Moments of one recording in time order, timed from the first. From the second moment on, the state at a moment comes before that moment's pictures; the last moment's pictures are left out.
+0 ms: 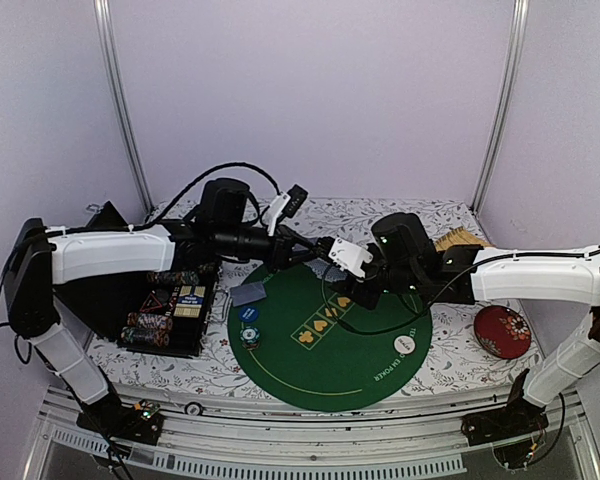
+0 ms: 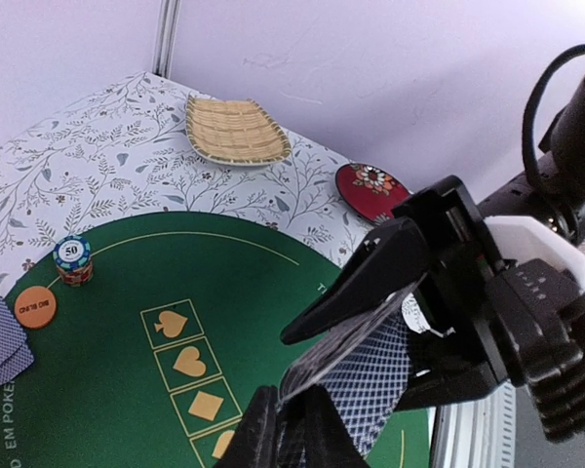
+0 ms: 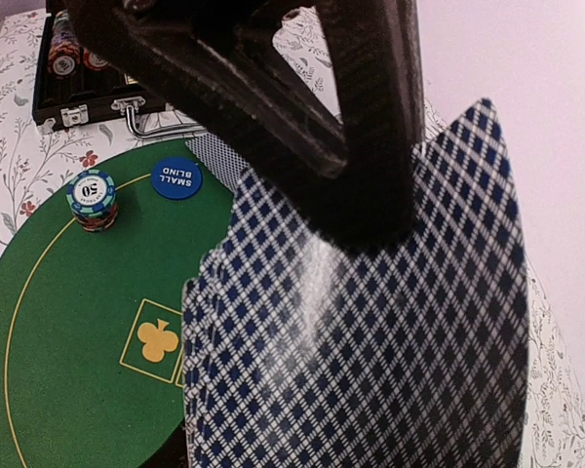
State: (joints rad) left arm -0.77 1.65 1.16 0.09 0.51 -0.13; right arm 0.95 1.49 1.02 -0.11 0.08 -0.40
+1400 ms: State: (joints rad) left arm -0.66 1.52 1.05 0.17 0.70 -0.28; right arm 0.90 1.49 0.98 -0.08 0.02 -0.40
